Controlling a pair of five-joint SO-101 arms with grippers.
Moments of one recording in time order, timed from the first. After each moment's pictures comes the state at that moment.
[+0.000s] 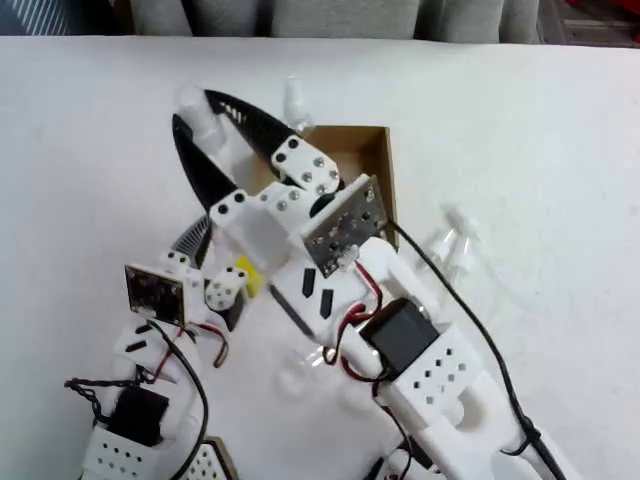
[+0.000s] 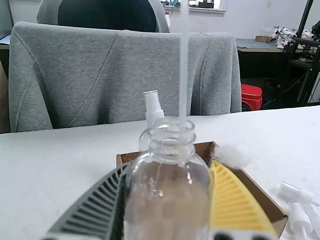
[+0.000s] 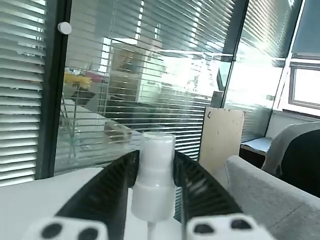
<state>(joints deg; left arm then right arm) 13.0 -103.9 92.0 26.9 5.1 -46.3 -45.0 32.0 5.9 10.1</state>
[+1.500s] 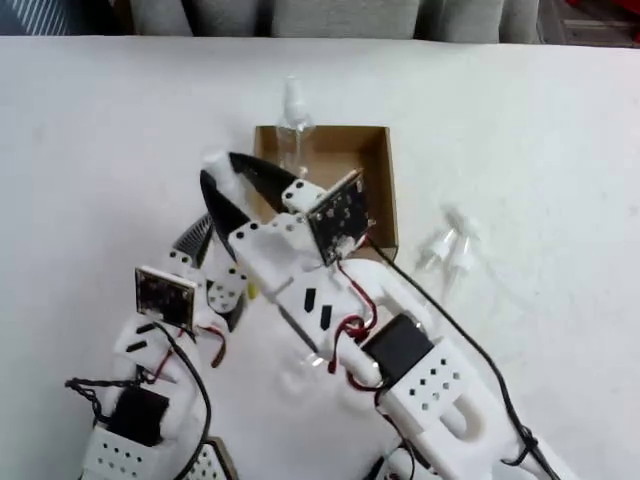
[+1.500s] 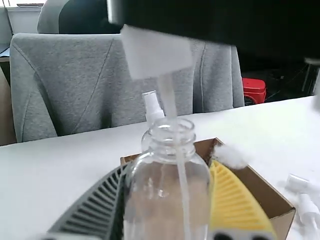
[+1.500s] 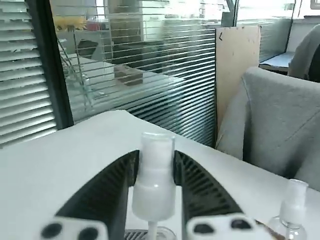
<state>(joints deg) 13.1 -103.9 92.0 26.9 0.8 -45.4 -50.6 47.6 11.3 -1.0</state>
